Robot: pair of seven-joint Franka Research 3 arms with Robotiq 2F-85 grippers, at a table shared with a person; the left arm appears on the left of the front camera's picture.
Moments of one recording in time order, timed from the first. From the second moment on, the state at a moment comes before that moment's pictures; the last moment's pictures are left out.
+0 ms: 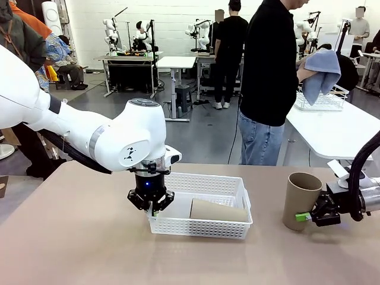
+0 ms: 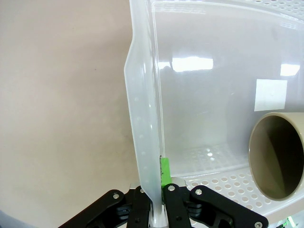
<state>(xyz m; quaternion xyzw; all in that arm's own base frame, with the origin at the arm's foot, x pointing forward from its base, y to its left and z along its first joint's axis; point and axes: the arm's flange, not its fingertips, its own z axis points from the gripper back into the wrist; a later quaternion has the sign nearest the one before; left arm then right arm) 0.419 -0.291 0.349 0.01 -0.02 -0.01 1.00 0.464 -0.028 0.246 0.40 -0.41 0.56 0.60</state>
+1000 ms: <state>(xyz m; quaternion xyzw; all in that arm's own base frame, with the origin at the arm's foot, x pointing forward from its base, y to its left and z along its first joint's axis) 0.419 -0.291 0.349 0.01 -0.02 -0.01 1.00 0.389 0.038 0.433 0.33 -0.42 0.56 0.64</state>
